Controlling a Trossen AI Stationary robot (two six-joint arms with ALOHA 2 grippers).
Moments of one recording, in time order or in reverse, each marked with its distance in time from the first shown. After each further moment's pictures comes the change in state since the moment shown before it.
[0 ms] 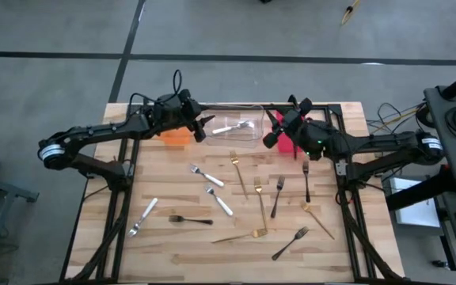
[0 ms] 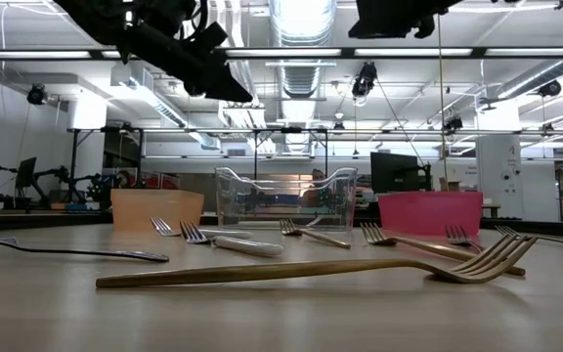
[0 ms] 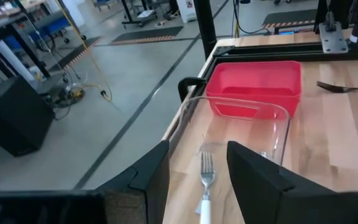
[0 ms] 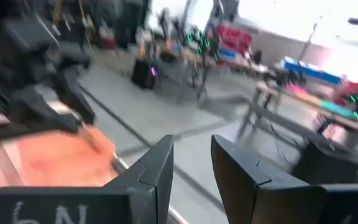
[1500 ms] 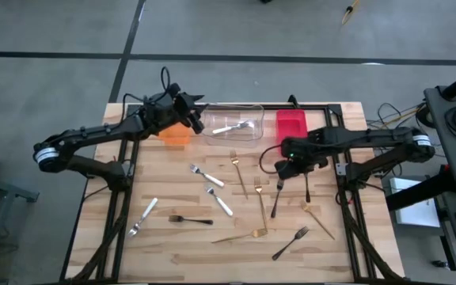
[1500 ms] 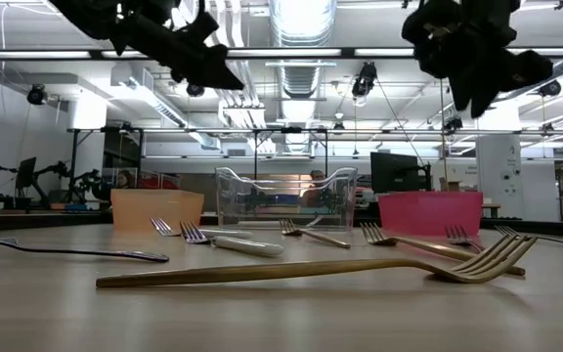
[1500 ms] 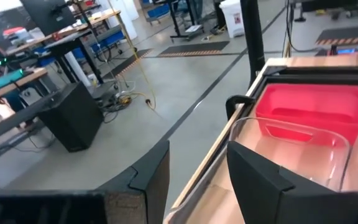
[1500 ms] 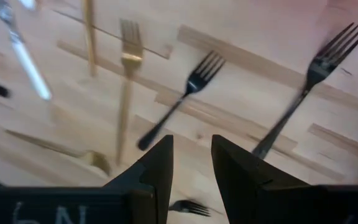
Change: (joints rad) left arm 0.001 -0.068 -0.023 0.067 -0.178 -0.029; right arm 0.034 0.134 0.253 -1.407 -0.897 1.383
